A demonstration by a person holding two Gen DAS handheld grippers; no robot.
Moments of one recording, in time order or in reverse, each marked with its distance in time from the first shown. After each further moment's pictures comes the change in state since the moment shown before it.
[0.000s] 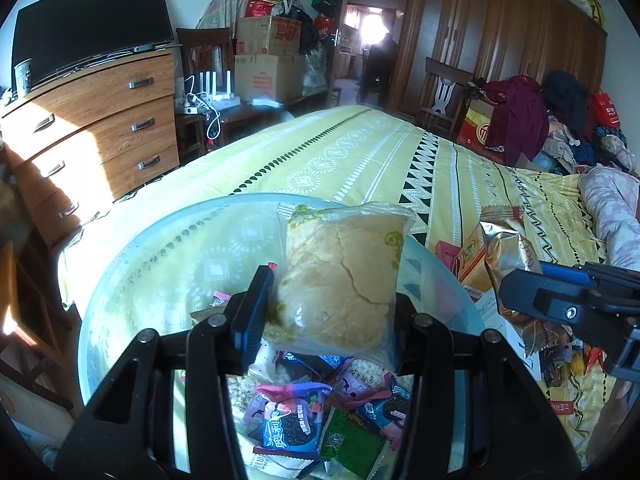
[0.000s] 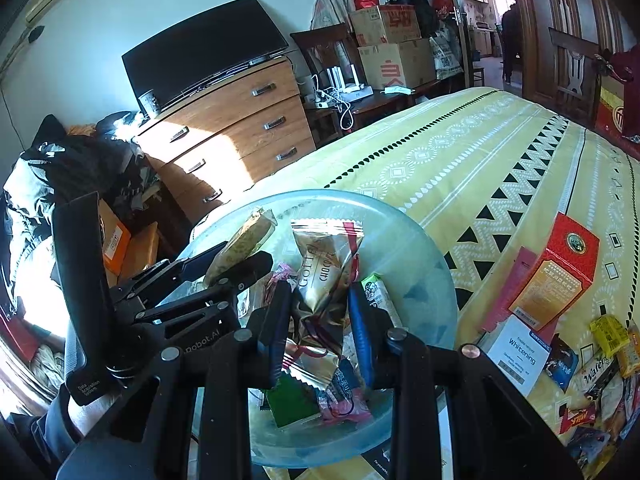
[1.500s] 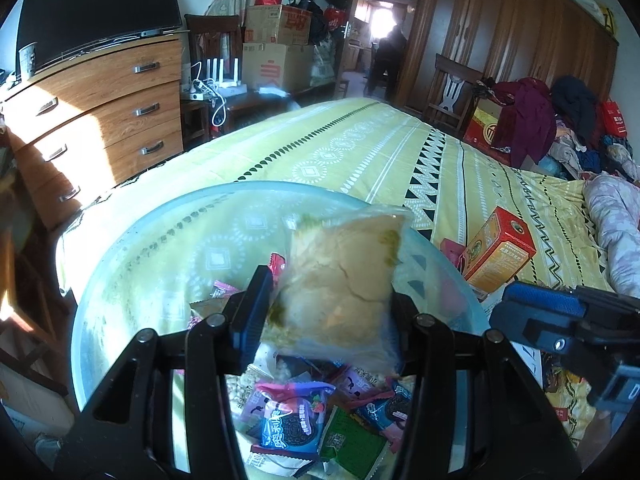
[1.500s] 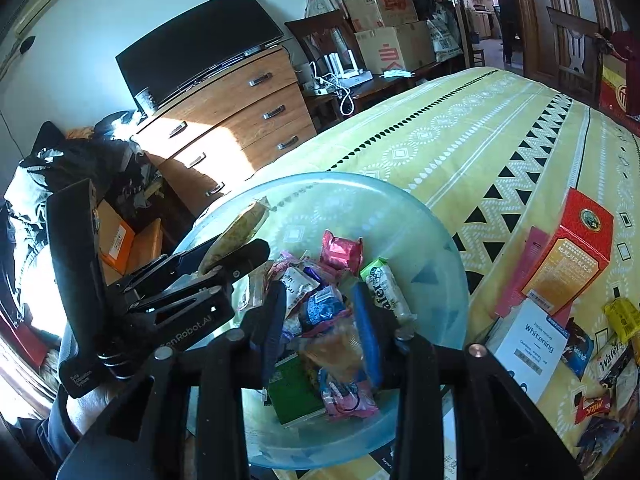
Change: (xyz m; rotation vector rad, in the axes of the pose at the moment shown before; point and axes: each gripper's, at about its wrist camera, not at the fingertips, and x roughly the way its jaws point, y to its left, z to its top) left arm 0.007 0.007 -0.003 -0.044 0.034 0.008; right arm 0.019 -0.007 -0.010 0.044 0.044 0.030
